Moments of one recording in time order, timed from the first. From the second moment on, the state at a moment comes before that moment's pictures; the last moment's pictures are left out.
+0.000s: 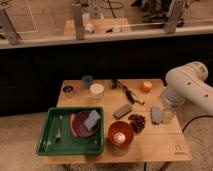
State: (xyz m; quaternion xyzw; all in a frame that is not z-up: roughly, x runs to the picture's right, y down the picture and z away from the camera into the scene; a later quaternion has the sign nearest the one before) arm 0.286 0.106 0.684 -0.28 0.02 0.02 0.96
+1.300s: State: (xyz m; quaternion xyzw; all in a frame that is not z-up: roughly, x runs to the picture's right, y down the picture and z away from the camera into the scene) arm 0.280 0.146 0.733 -0.27 0.01 -0.01 0.96
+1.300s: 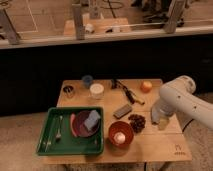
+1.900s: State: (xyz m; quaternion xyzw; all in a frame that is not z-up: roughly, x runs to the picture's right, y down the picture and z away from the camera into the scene) arm 0.310 0.098 0.797 -0.25 -0.04 0.04 0.97
